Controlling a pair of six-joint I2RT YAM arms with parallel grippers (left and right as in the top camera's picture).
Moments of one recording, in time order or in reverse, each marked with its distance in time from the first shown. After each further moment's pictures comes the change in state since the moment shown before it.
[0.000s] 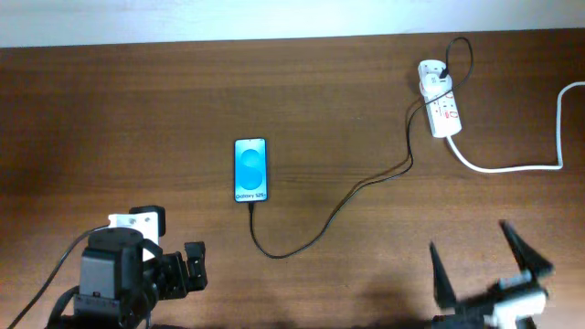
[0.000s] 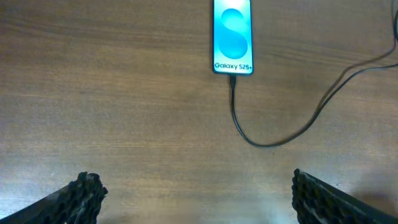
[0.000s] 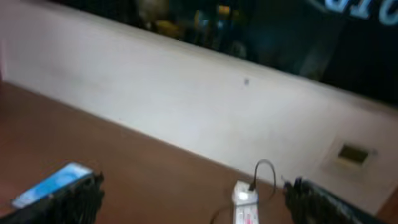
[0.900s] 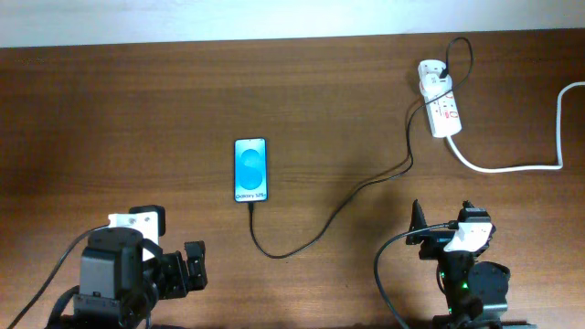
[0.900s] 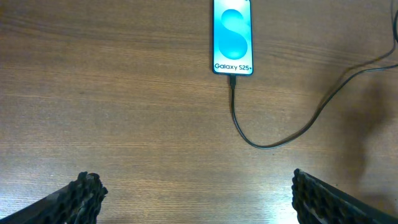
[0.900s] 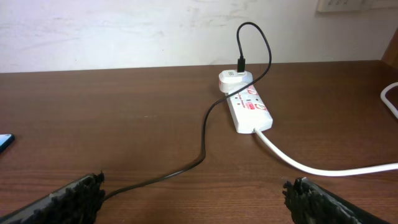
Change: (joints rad) left arm 0.000 0.000 0.000 0.000 0.000 0.000; right arm 0.000 0.002 -0.639 0.381 0.272 0.276
